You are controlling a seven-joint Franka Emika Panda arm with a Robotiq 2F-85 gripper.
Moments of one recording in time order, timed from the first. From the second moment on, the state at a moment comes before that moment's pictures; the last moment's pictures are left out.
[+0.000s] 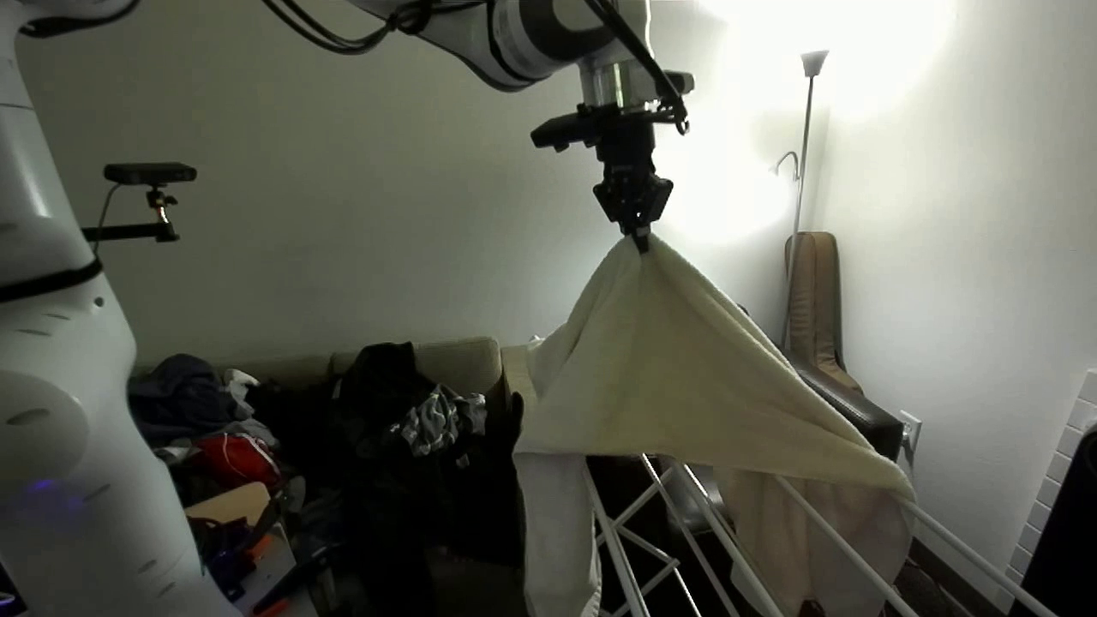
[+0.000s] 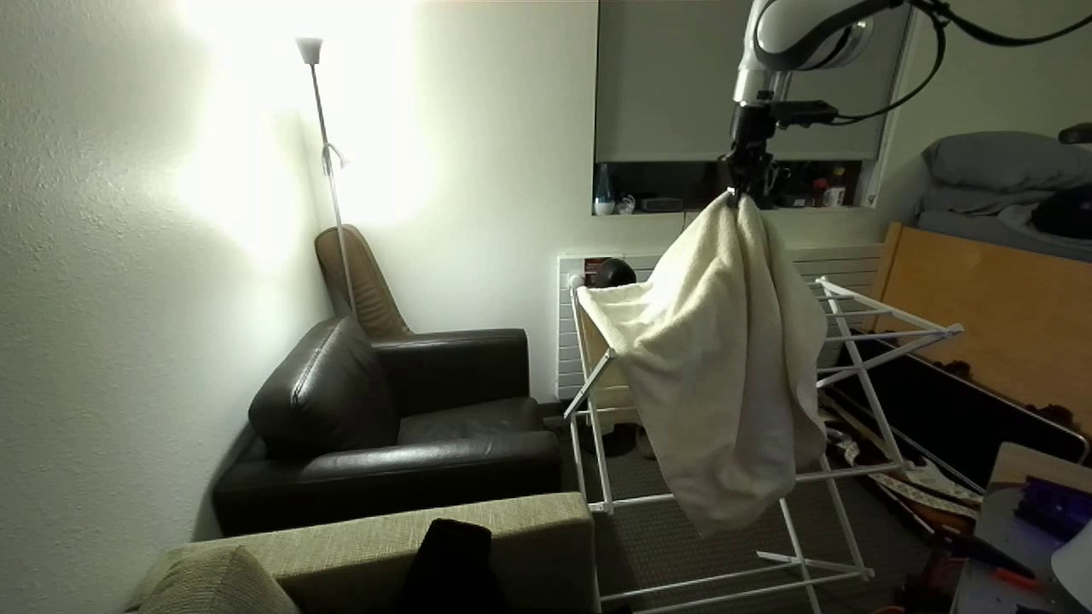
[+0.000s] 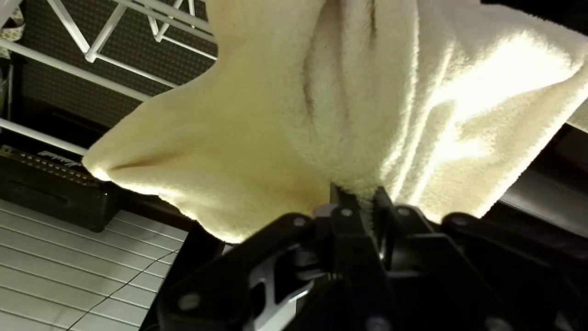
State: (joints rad) arm -0.10 0.00 -0.10 -1.84 -0.07 1.99 0.01
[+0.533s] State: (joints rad) arm -0.09 0.00 -0.08 -1.64 -0.07 1.84 0.03
